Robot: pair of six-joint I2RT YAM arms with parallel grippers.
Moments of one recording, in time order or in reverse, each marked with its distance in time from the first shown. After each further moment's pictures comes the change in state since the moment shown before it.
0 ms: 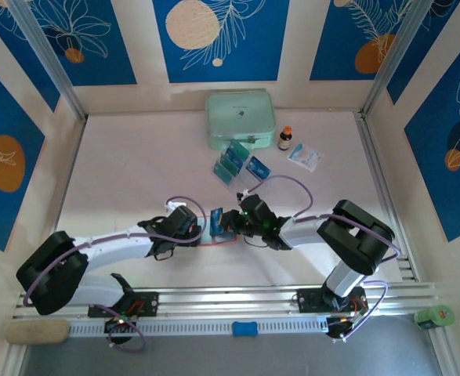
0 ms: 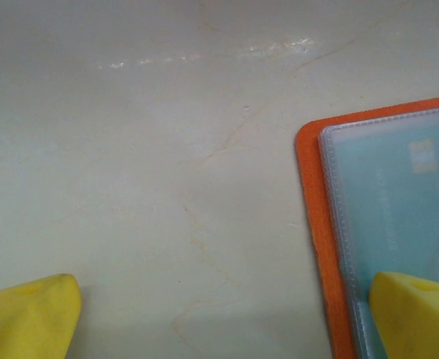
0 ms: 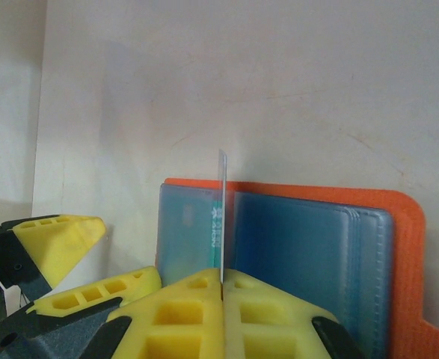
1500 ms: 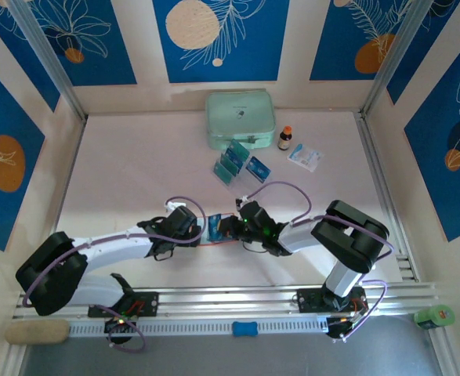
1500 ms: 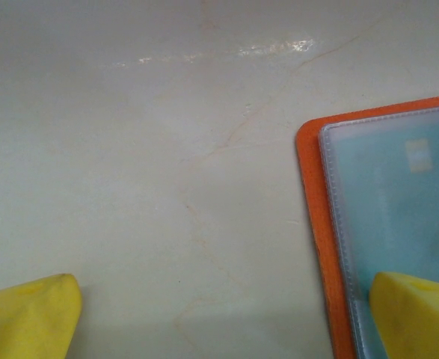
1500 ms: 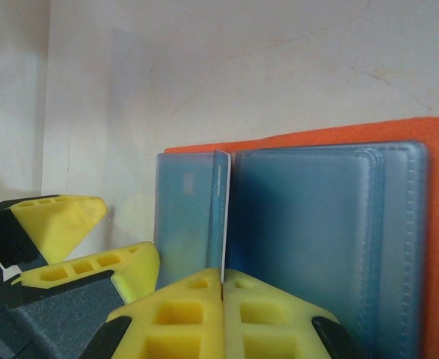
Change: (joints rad) left arm 0.000 -0.003 -0.004 0.000 0.000 0.000; right arm 0.043 0.034 -0.046 0.097 0.002 0.053
